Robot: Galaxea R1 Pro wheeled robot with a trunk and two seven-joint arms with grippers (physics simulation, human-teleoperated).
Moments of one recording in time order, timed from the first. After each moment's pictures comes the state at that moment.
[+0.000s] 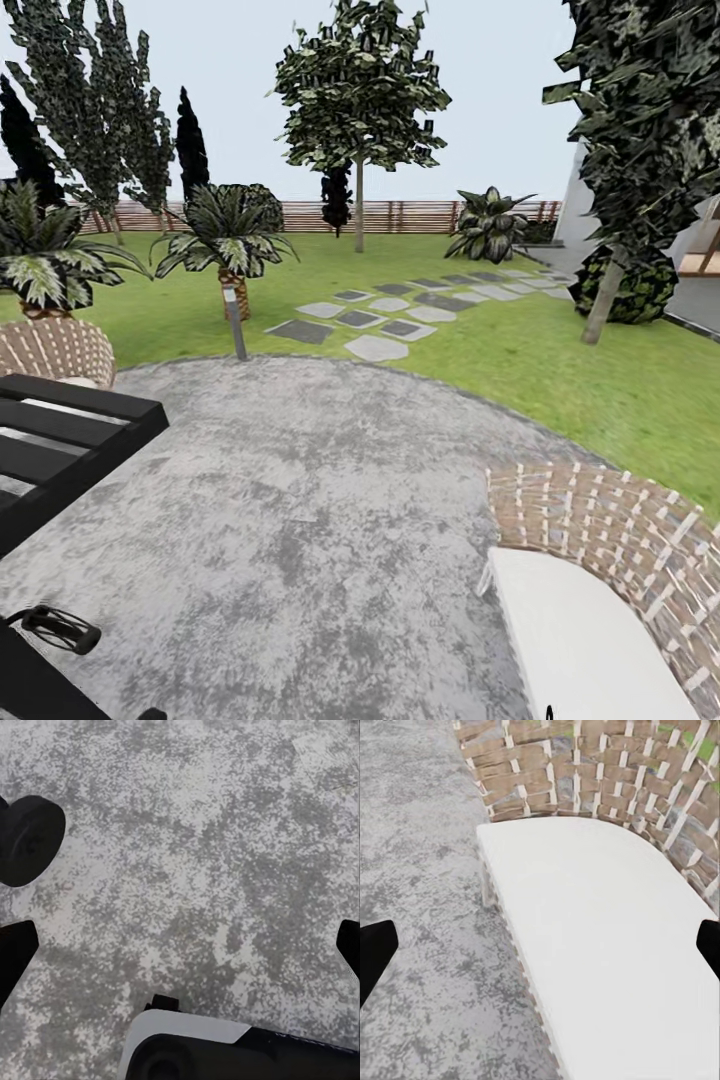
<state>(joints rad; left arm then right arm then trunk) -0.07 0.01 0.01 -0.24 0.22 -0.48 0.00 -0.23 -0.08 -0.10 -0.14 -0.19 -0.84 -0.16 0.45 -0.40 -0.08</state>
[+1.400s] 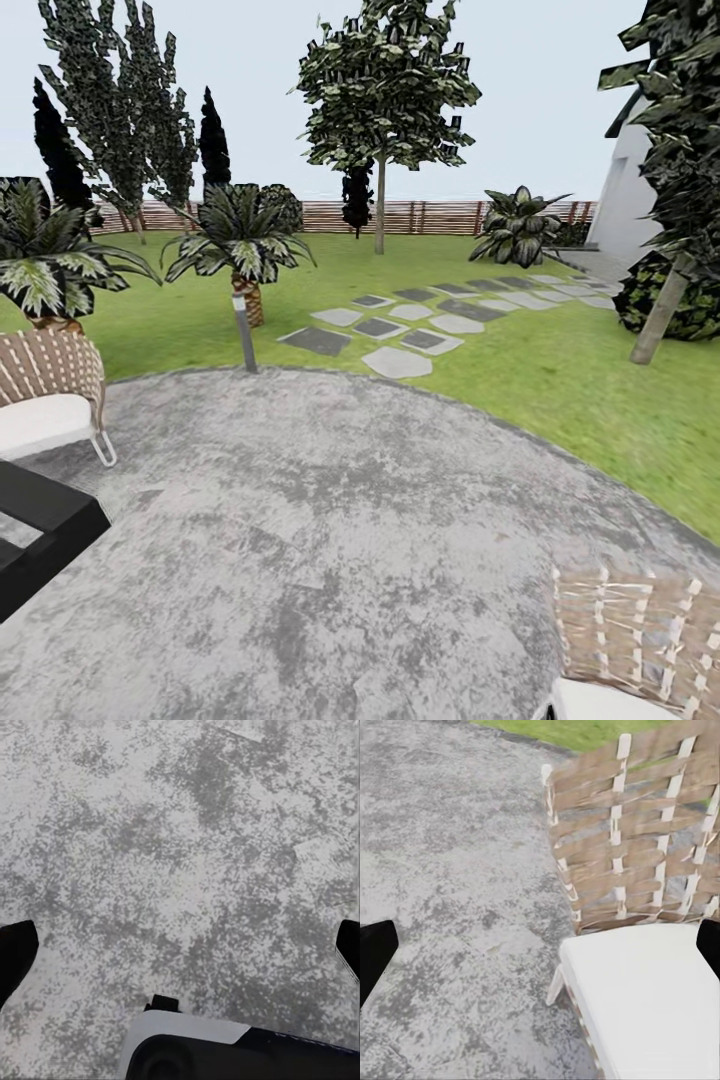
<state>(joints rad) -0.07 0.01 0.01 -0.24 0.22 -0.48 0.00 -0.23 -0.08 -0.10 -0.14 -0.19 -0.84 -0.16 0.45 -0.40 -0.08</state>
